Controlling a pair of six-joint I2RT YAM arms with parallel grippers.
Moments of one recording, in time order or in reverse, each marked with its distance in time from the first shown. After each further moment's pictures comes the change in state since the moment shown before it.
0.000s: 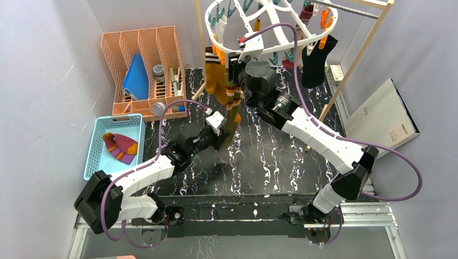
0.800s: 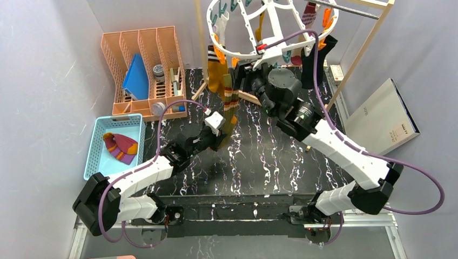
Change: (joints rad) left arm 0.000 -0.021 0.000 -0.083 -0.065 0.001; right arm 0.018 -0.190 -0.117 -0.026 -0.173 0.080
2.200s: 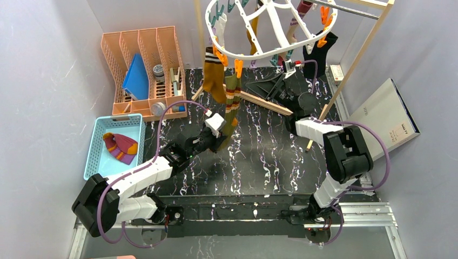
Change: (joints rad) left arm -0.002 -0.014 -0.002 -0.034 0.024 0.011; right arm -0.581 0.272 -0.681 1.491 -1.196 1.236
